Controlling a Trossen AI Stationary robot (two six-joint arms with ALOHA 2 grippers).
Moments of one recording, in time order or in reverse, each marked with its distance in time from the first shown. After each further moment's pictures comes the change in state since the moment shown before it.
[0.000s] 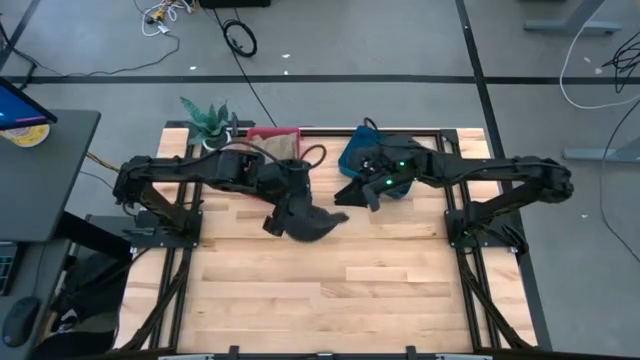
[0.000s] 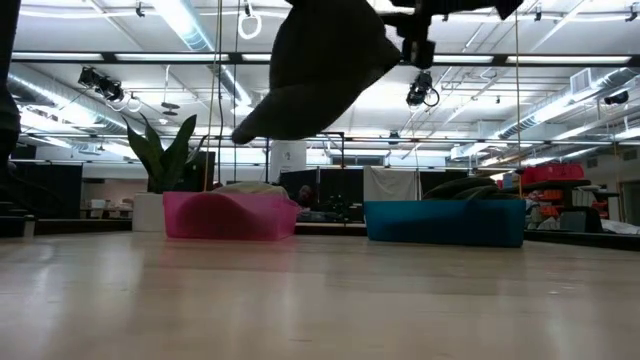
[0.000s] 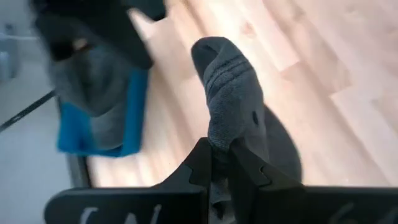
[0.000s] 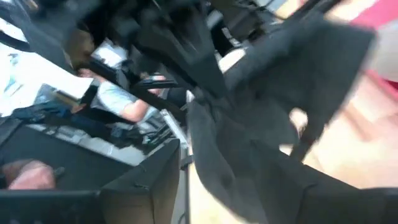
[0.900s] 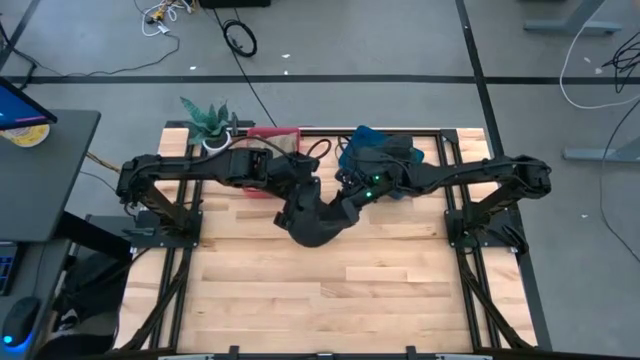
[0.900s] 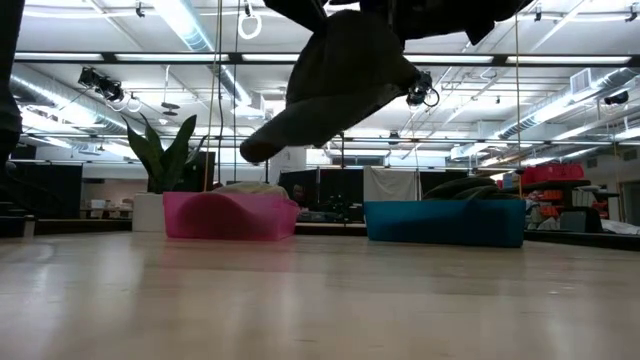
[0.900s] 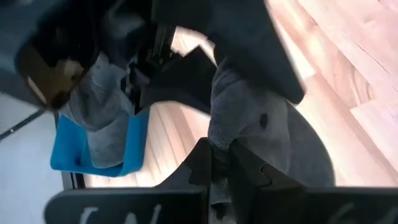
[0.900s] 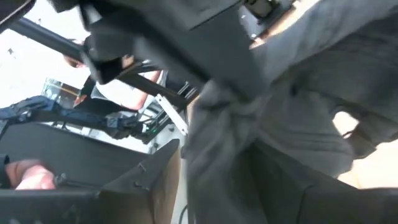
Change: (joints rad) left arm 0.073 0.015 -0.107 0.178 0.086 0.052; right arm 0.046 0.193 0.000 0.145 -0.031 0.076
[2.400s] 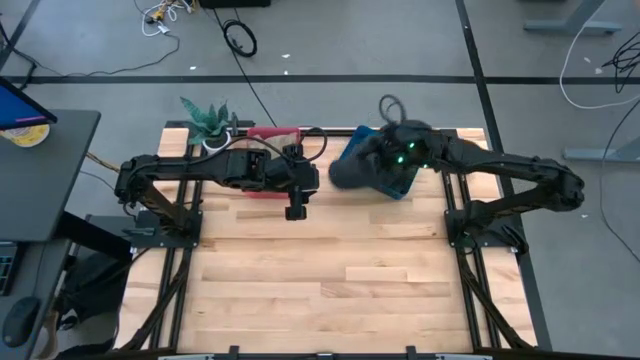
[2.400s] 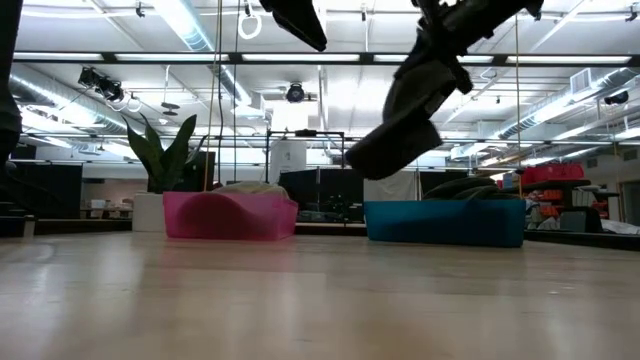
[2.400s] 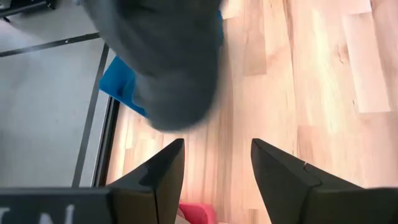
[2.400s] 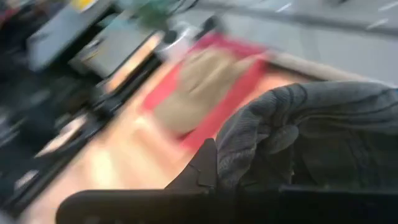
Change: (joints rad) left arm -0.005 -0.011 0.000 -0.010 -0.288 -0.379; right arm -0.219 -0.295 0.000 -0.453 0.504 -0.198
